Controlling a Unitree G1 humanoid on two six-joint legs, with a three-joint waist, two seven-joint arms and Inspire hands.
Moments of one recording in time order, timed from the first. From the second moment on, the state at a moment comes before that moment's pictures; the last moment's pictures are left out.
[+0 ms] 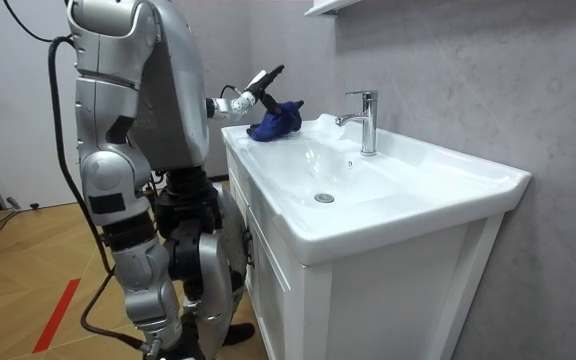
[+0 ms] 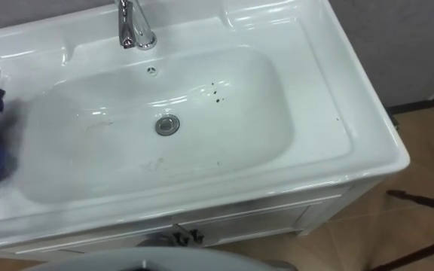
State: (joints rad) left arm 0.20 0.35 0.35 0.16 0.47 -0.05 0.74; right arm 0.27 -0.33 -0.06 1.17 0.03 0.08 0.13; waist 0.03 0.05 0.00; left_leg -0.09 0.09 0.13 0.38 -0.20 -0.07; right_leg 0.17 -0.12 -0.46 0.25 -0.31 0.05
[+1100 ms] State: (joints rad) left arm 0.20 0.35 0.47 0.19 0.07 -0.12 0.86; right arm 0.26 -0.33 -0.06 1.18 0.04 0.09 0.10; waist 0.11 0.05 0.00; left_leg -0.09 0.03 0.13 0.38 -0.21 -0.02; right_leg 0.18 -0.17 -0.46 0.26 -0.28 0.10
